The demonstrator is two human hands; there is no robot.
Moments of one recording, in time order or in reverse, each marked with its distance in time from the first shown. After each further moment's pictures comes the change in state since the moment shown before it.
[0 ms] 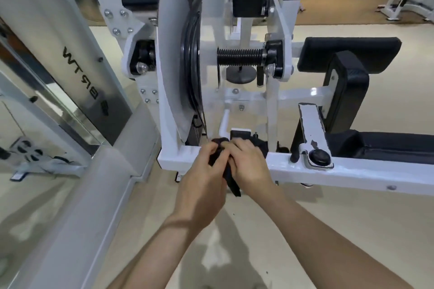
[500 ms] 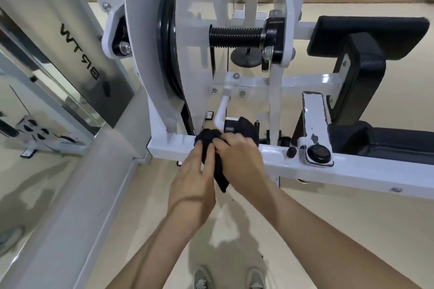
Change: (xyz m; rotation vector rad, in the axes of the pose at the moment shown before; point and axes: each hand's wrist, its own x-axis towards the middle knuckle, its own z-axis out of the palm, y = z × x) left_hand -0.012 0.001 0.030 0.248 -0.251 -0.313; right_hand -0.006 -0.001 -0.007 -0.047 0.049 -0.096
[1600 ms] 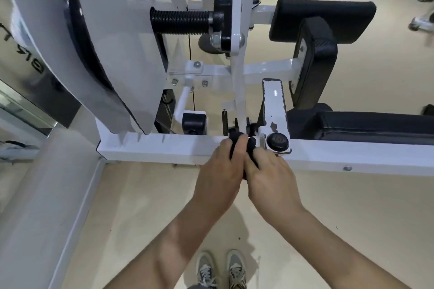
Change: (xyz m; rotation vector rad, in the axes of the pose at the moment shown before) left_hand 0.024 0.104 0.020 -0.167 0.171 0.411; right_hand -0.083 0.054 -0.068 -0.268 -0.056 0.241
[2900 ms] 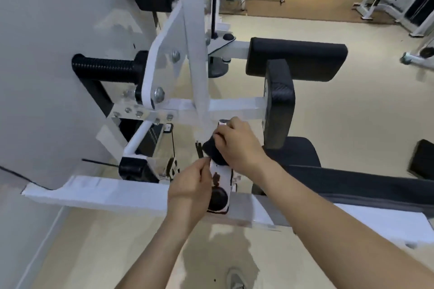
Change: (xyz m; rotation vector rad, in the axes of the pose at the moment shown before) left_hand 0.099 0.044 0.045 -0.338 -0.062 -0.620; right_hand 0.155 0.129 0.023 0.157 -0.091 -0.125
